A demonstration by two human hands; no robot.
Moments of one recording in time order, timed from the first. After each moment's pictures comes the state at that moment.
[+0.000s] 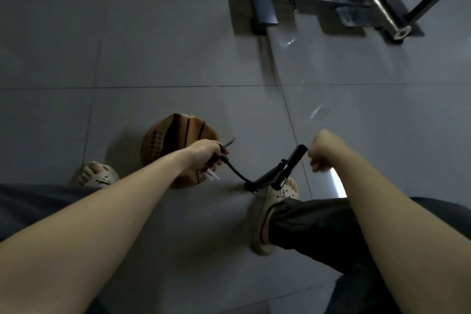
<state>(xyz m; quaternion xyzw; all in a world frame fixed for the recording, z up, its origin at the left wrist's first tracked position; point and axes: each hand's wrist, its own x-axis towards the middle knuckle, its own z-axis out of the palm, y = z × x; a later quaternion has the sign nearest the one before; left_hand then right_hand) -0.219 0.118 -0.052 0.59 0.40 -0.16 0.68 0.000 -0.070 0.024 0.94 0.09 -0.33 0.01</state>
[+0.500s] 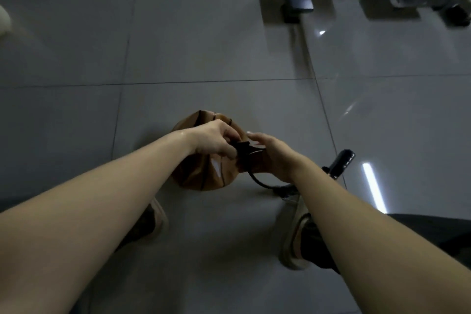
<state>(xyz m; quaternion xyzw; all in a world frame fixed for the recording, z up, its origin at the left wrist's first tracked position) -0.222 0.180 -0.050 0.76 0.29 -0.20 0.55 -0.094 0.027 -0.065 0.66 0.11 -0.65 -0.37</state>
